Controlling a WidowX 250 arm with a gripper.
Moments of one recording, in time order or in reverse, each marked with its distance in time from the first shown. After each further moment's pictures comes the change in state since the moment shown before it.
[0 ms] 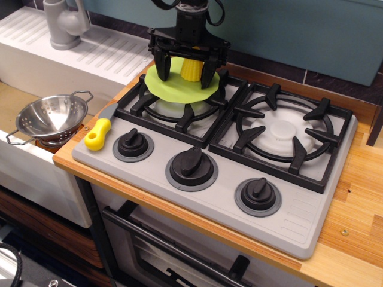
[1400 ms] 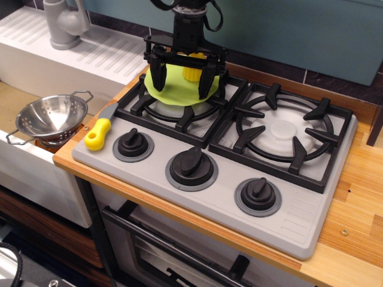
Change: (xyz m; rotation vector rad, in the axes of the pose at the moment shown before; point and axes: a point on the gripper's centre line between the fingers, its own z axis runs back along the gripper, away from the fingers) arm -0.026 0.003 0.009 -0.004 0.139 0.020
